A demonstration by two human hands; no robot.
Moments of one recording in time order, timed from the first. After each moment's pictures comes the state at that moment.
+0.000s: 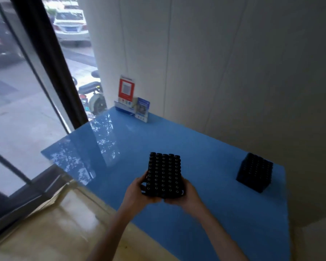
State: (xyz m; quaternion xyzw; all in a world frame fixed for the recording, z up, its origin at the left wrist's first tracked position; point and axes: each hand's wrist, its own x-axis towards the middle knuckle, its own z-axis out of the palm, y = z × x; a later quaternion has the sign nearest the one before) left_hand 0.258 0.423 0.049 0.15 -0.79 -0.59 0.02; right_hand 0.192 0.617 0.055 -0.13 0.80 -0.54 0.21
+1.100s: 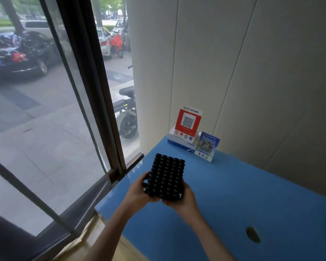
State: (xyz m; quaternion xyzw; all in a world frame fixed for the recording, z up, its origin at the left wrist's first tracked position) left_hand 0.131 0.019 0.063 0.15 -0.78 -0.60 0.02; right_hand 0.073 0.196 0.044 -0.10 0.79 -0.59 0.13
